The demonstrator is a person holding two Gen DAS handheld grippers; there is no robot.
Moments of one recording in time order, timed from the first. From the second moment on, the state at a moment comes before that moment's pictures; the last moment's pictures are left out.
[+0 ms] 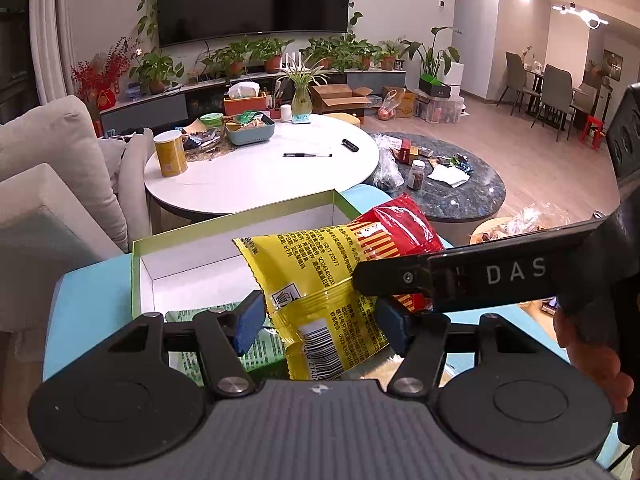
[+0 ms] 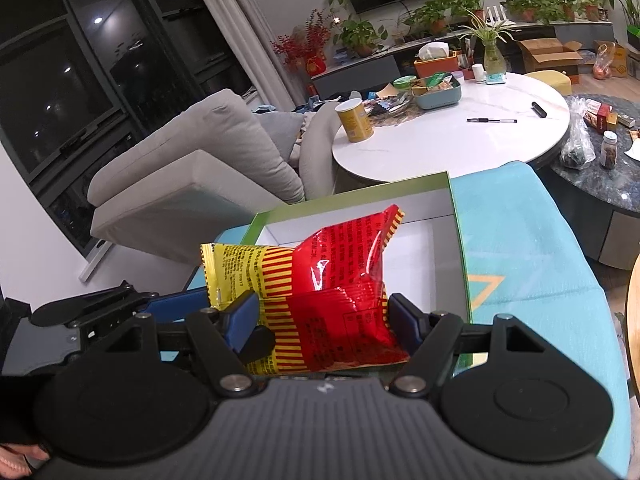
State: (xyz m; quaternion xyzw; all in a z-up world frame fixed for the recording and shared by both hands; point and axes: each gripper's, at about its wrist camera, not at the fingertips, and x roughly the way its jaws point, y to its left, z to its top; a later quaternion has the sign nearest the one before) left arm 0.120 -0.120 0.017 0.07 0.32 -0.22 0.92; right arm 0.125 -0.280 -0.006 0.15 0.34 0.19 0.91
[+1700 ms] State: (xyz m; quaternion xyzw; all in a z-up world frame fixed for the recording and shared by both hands) left arm 0.147 -0.097 0.009 0.05 0.34 -0.17 0.92; right arm 0.136 -0.284 -0.014 0.15 0.35 0.17 0.91
